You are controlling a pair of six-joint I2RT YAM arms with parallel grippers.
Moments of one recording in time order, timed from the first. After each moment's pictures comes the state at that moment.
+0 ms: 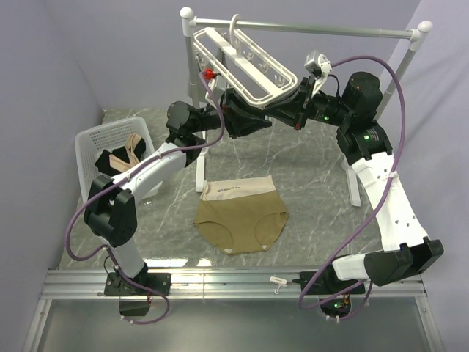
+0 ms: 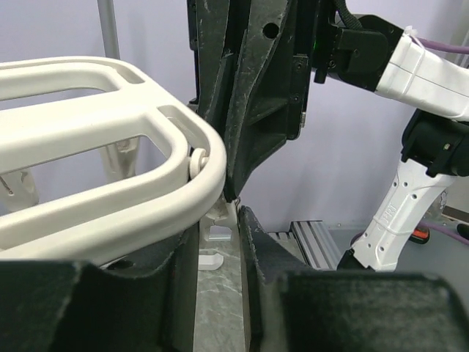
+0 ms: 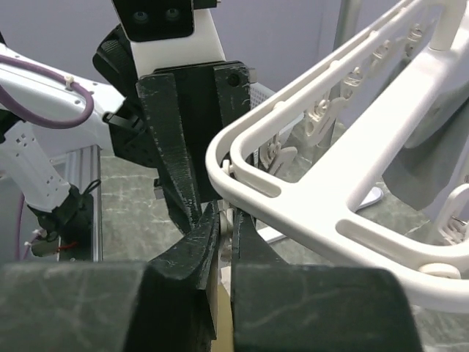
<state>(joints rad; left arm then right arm) -0.58 1.73 1.46 0.96 0.97 -0.63 0.25 1.34 1.61 -0.23 -0.98 0.09</state>
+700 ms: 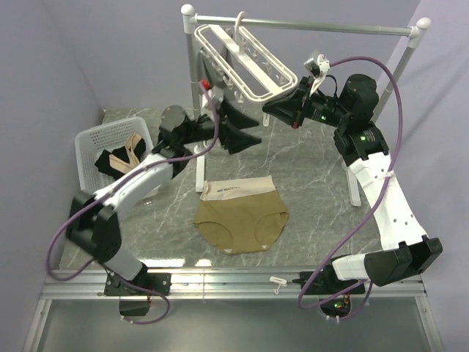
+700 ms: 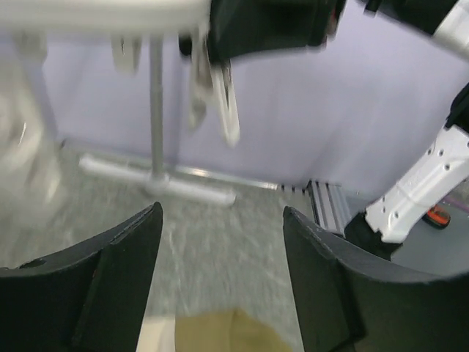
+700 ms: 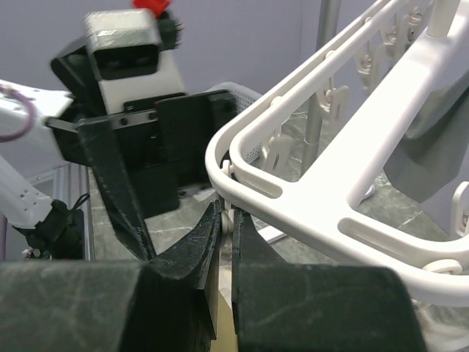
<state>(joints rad) -0.55 1.59 1.31 0.69 0.91 -0.48 0.26 1.34 1.57 -0.18 -0.91 0.13</state>
